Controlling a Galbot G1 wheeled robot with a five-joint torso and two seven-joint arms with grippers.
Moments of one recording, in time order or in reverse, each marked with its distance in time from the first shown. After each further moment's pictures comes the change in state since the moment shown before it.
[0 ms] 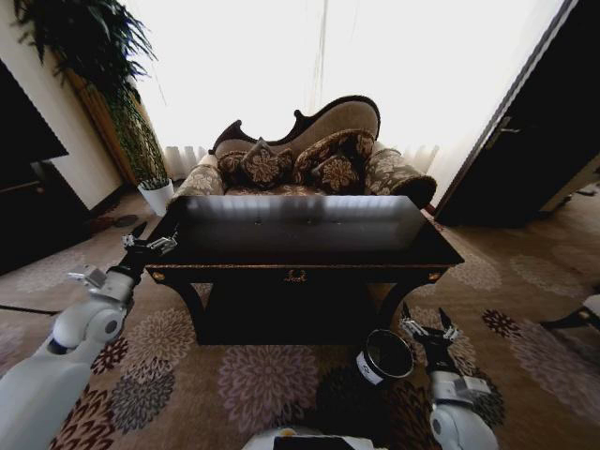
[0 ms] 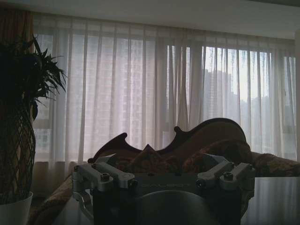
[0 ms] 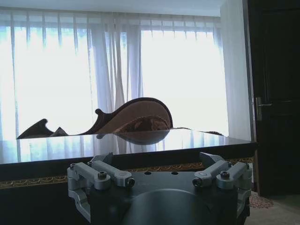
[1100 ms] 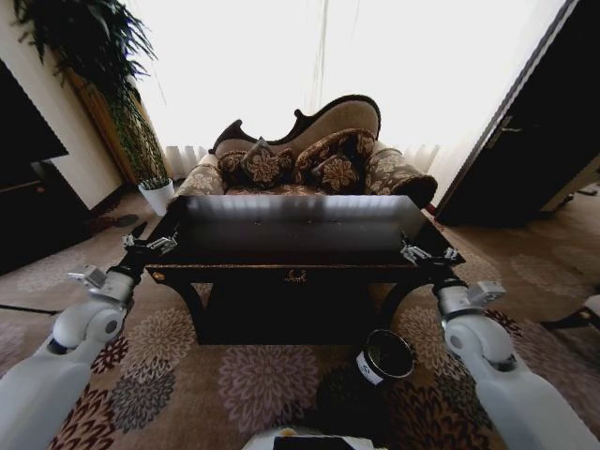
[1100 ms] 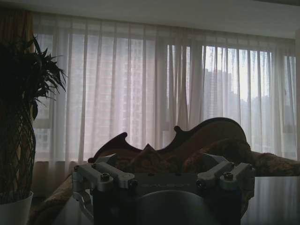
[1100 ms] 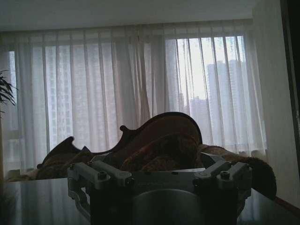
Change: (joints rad) left arm 0.000 0.000 0.000 0.000 0.000 0.000 0.000; right arm 0.286 -0.432 -0.076 0.036 0.351 -0.232 0.157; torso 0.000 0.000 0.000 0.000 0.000
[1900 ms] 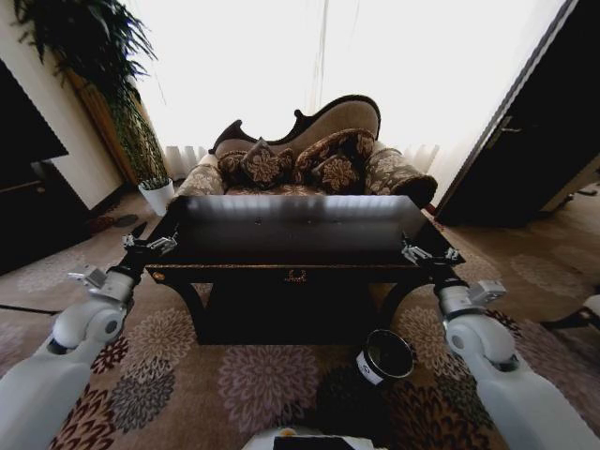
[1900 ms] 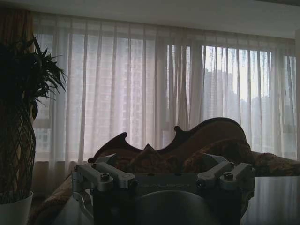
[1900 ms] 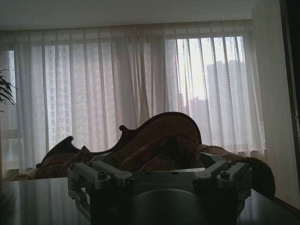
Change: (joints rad) left arm 0.000 0.000 0.000 0.000 0.000 0.000 0.000; right arm -0.003 0.003 0.002 0.000 -0.007 0.001 0.000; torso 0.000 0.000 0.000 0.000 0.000
